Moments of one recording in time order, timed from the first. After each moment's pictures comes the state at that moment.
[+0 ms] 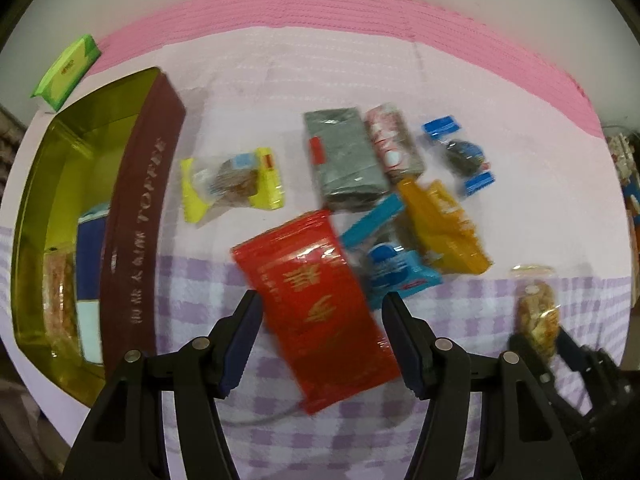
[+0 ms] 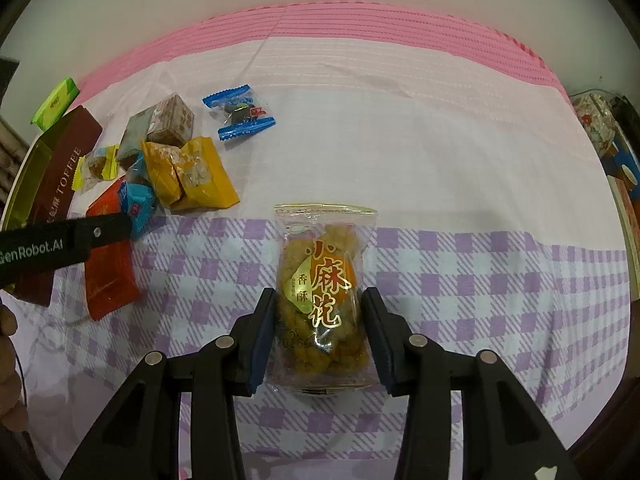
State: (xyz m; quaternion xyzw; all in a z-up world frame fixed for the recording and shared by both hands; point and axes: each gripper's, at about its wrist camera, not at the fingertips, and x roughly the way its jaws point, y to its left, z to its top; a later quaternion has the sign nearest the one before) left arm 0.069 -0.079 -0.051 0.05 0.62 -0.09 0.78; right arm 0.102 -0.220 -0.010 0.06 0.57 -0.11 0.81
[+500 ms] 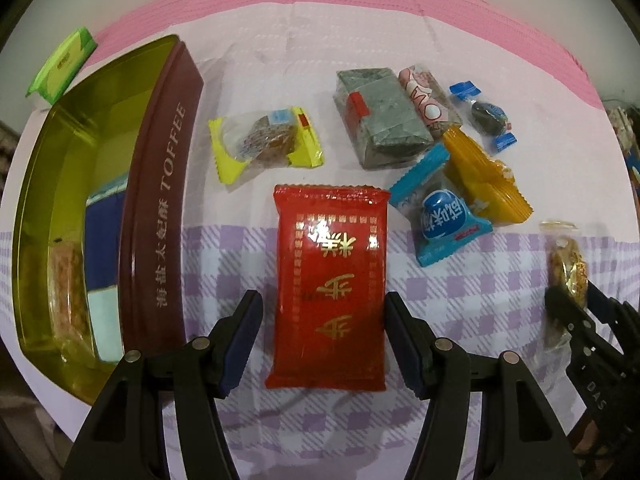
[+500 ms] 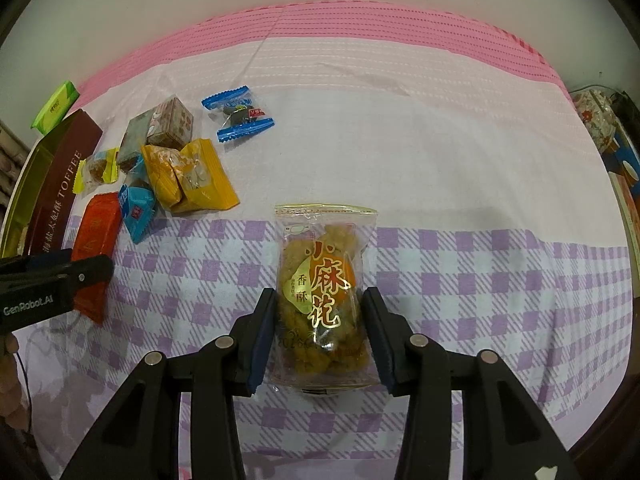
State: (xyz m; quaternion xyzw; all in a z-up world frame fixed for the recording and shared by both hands) left arm 0.063 -0.055 -0.065 0.09 0.63 -0.11 0.76; right arm 0.104 -0.223 -0.010 0.07 0.57 -0.12 0.81
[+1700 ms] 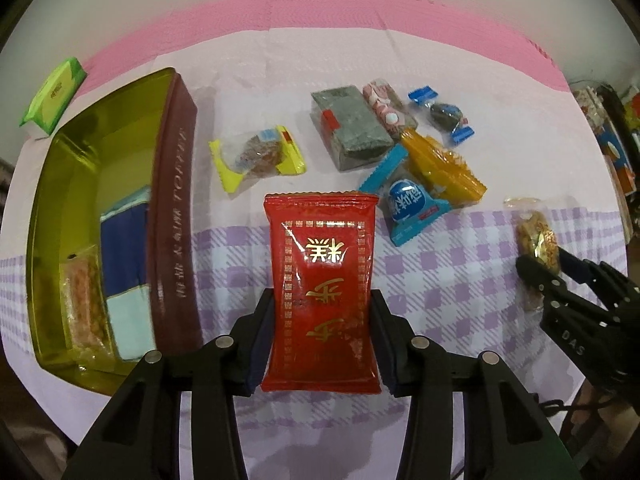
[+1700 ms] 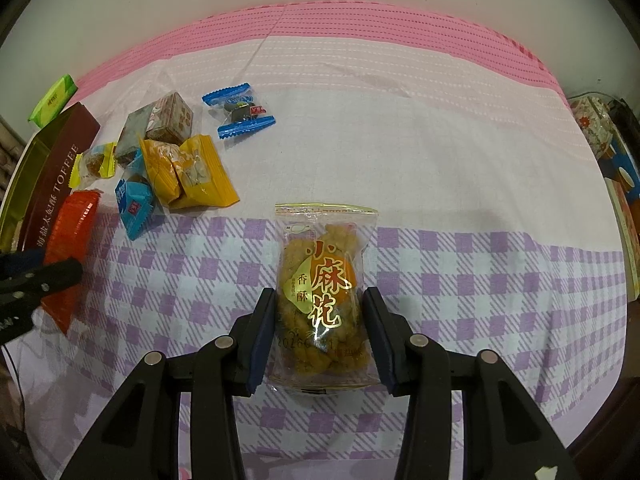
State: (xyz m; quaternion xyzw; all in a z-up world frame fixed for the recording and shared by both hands) left arm 0.034 -0.035 -0.026 0.10 0.61 -0.17 0.76; right arm 0.106 -0.218 -0.012 0.06 0.57 -0.14 0.81
